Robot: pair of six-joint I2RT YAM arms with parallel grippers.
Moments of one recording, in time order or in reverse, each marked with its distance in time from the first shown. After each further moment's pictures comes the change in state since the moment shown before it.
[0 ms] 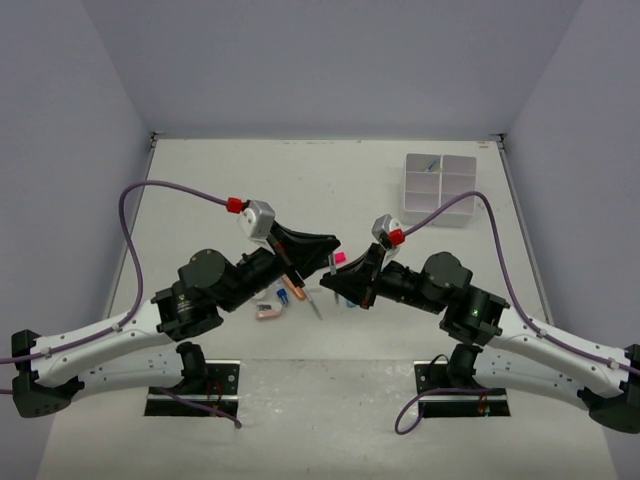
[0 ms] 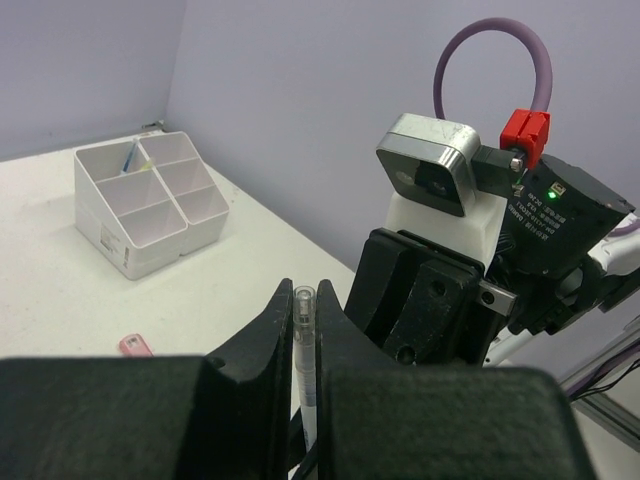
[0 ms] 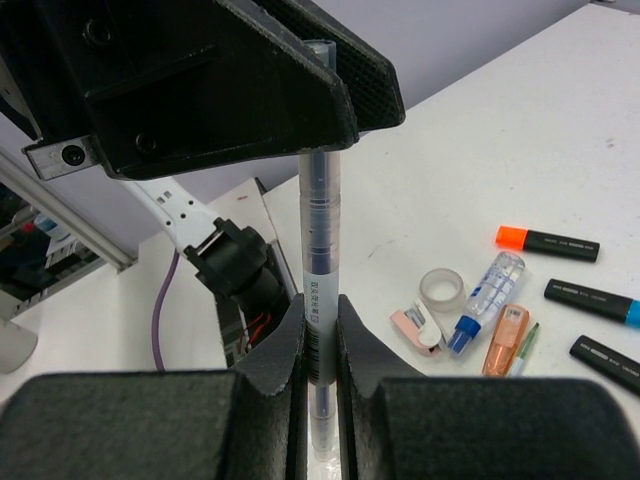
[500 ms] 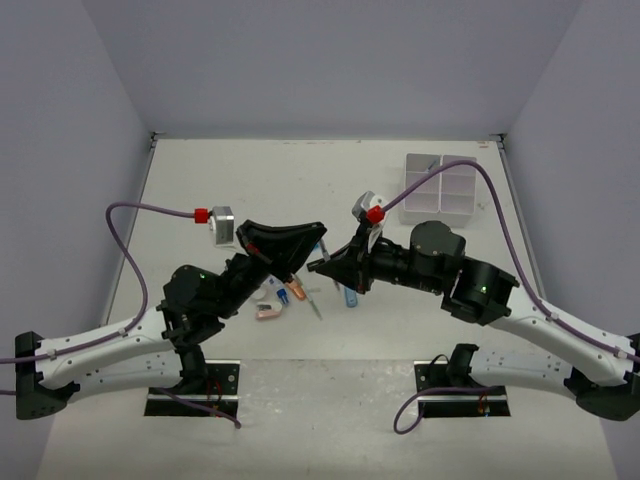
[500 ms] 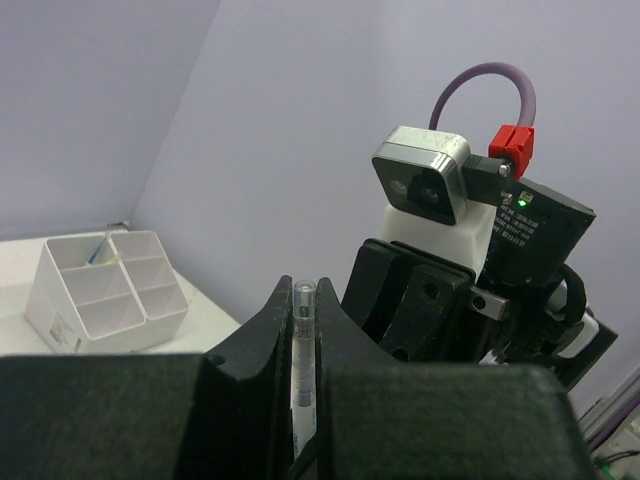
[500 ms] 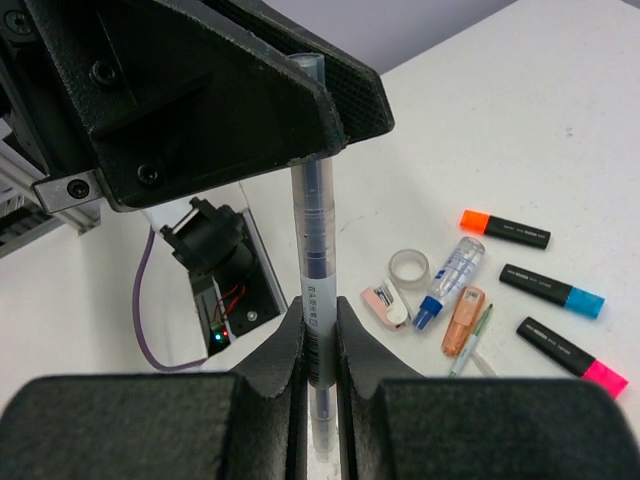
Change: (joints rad) left arm -0.015 -0.042 -0.162 0.373 -0.069 -0.064; right arm -0.015 0.166 0.385 -0.385 0.004 -0.120
